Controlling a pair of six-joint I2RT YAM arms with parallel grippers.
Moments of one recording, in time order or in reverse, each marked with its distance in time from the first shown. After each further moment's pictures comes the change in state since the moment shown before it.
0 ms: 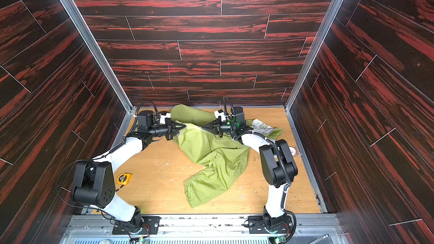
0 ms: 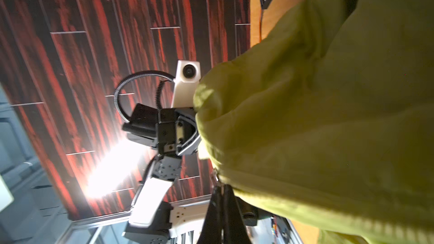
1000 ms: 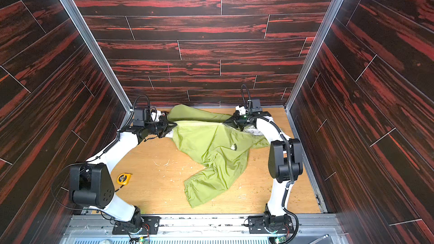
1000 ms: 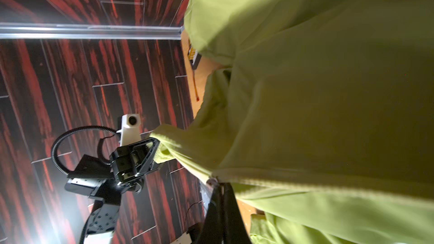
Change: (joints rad) left arm 0.034 0.000 0.153 -0.397 -0.319 0.284; right arm -0.247 0.034 0.314 -0.886 0.196 -0.599
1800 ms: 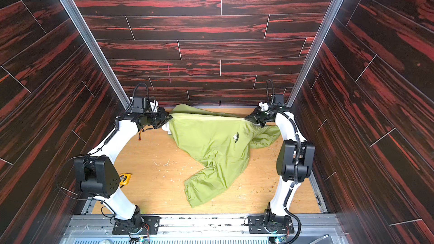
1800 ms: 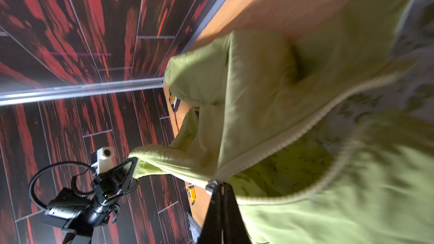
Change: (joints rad) left arm 0.013 0.132 0.311 -0.238 -0.164 0.195; right arm -0.237 0.000 0.119 -0.205 0.084 -0.122
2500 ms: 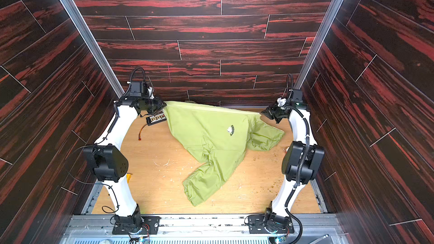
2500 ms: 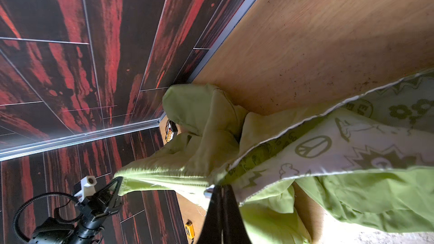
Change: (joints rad) left arm 0.043 0.227 0.441 -0.218 -0.106 0.111; right arm -0.135 0.000 0.129 -0.093 0.093 -0.002
